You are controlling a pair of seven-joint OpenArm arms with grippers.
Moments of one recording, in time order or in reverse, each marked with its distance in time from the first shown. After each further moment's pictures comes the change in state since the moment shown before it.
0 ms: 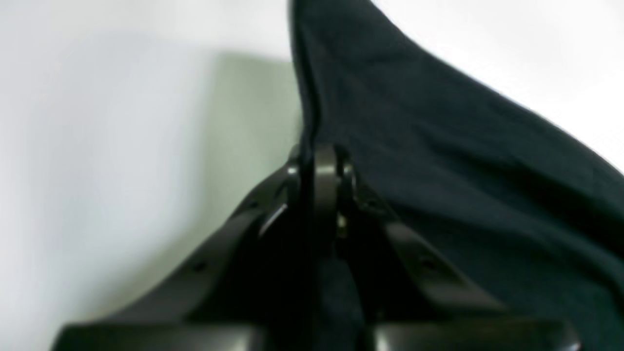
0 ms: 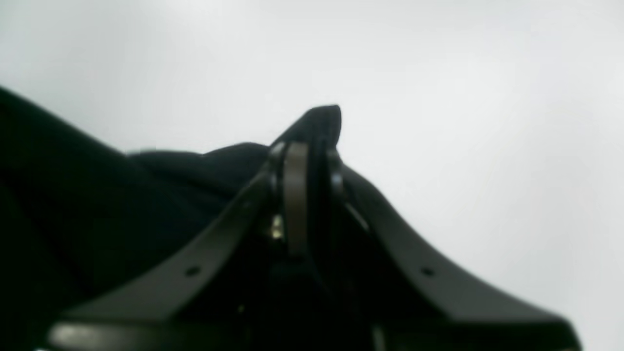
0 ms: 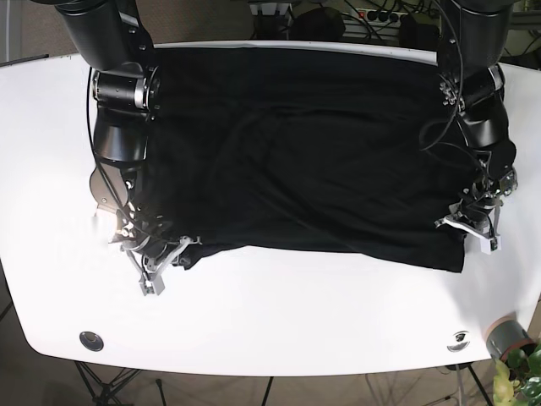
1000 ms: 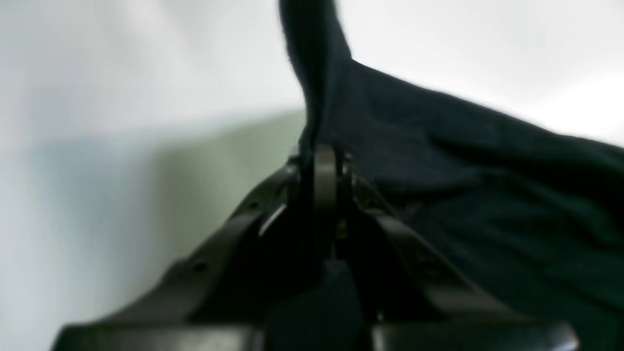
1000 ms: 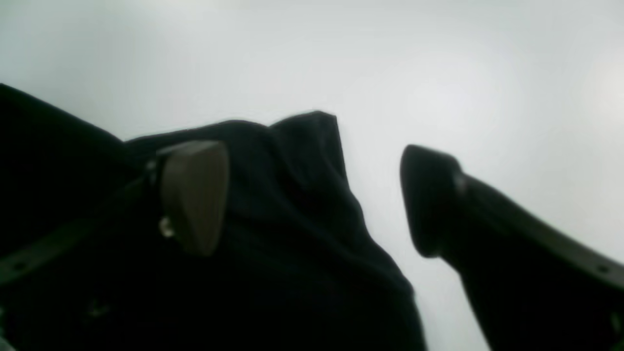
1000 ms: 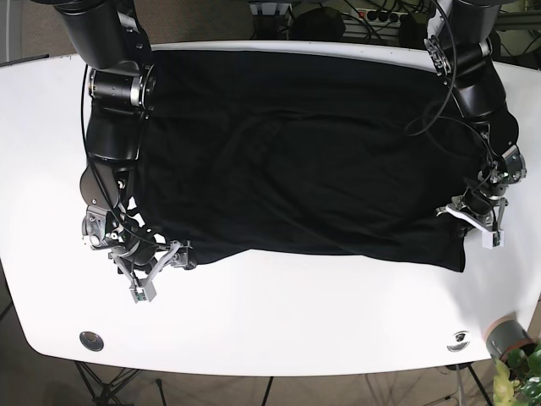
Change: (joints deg) left arm 11.8 2.0 -1.0 23.2 -8.6 -4.1 10.8; right arm -0.4 1.2 0.1 4.1 -0.1 -0.2 -3.1
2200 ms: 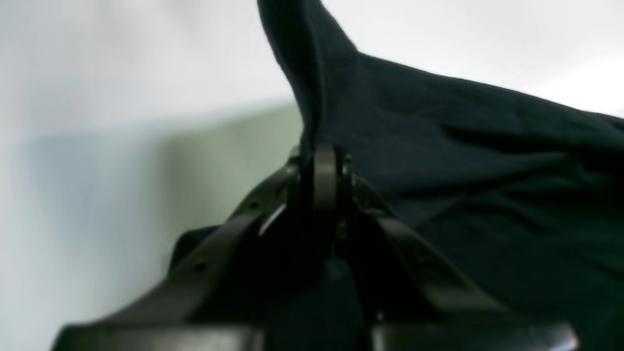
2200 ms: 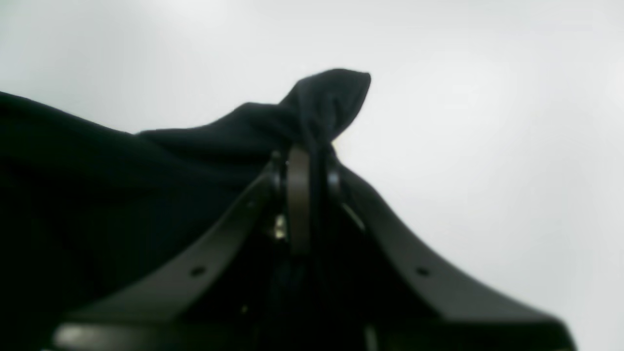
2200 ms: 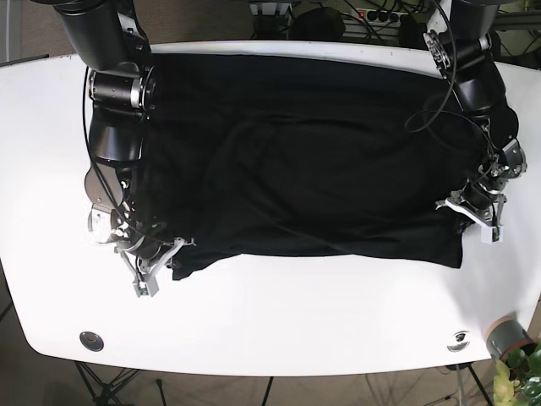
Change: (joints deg) left arm 1.7 0.1 -1.3 2.0 -1.6 -3.1 0.3; right arm 0.2 0.0 -0.3 -3.6 0.1 0.2 3.6
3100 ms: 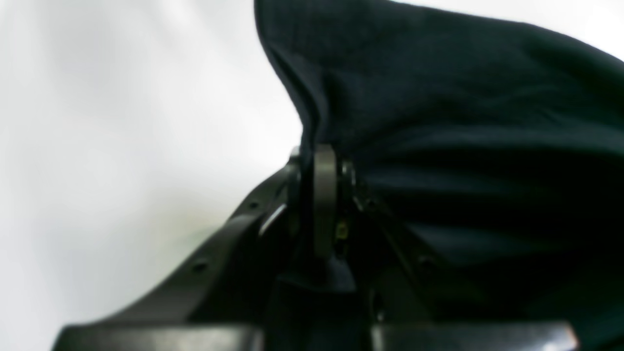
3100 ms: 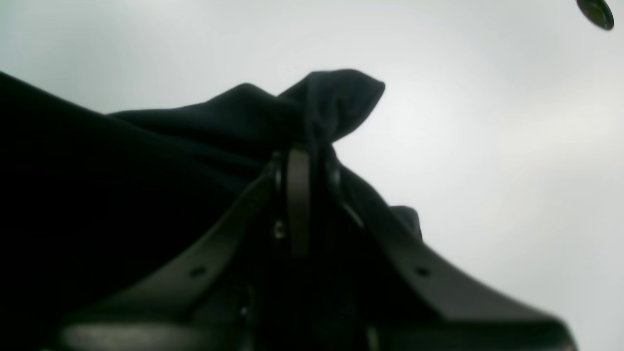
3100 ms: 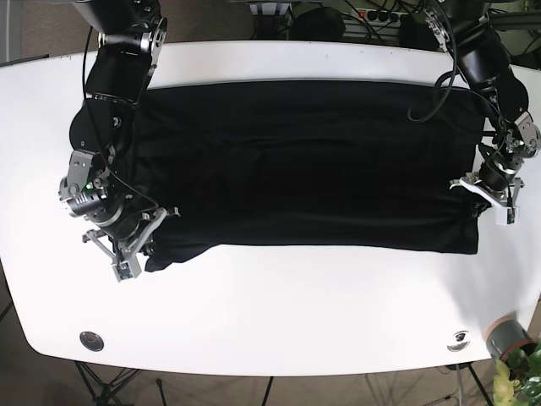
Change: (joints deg) left arm 9.4 -0.1 -5.4 13.9 -2.7 -1.2 6.1; right arm -16.2 -1.5 4.0 43.5 1.6 0.8 -22.0
